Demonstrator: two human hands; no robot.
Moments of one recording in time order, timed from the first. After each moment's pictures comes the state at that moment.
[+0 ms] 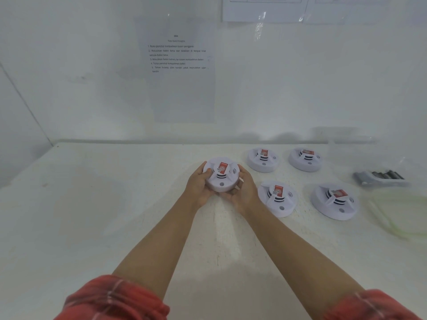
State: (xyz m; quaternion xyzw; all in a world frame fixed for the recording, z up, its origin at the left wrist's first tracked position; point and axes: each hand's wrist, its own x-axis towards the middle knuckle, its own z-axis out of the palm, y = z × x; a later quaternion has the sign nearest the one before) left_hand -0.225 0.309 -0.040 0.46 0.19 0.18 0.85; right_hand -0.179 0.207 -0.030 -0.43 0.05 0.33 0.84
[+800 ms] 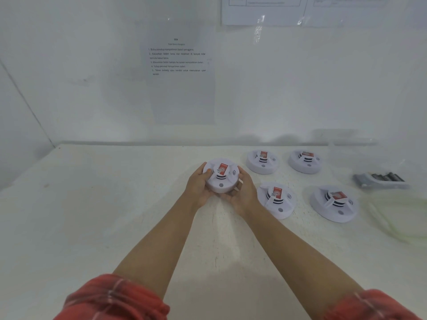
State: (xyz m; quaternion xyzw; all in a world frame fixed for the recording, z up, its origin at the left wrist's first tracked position) left_hand -0.225 0.307 -0.035 0.48 0.19 0.18 0.84; right_hand -0.177 0.205 -0.029 -0.44 0.04 0.34 0.83
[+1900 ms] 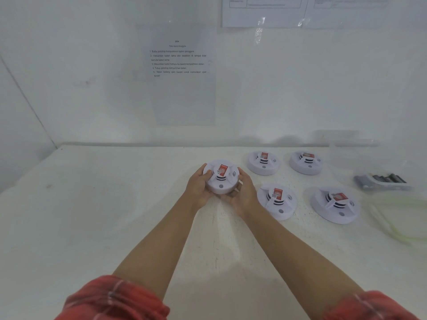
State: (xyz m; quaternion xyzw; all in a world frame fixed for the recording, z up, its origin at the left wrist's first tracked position) left_hand -0.224 0.308 -0.035 0.50 0.22 0.18 0.82; right_hand -0.168 0.211 -0.041 -0.48 0.05 0.31 0.82
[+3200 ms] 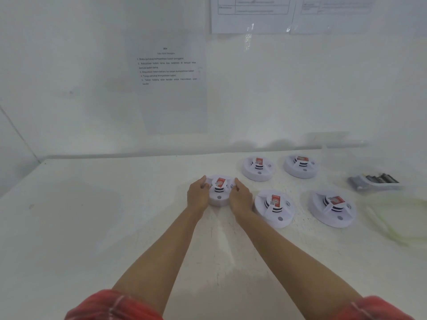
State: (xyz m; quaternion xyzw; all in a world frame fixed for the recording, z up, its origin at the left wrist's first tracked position) left_hand -0.201 0.314 -0.057 0.73 0.35 0.20 0.56; right_hand -0.153 0.224 -0.057 -0.82 -0.07 0.15 0.55
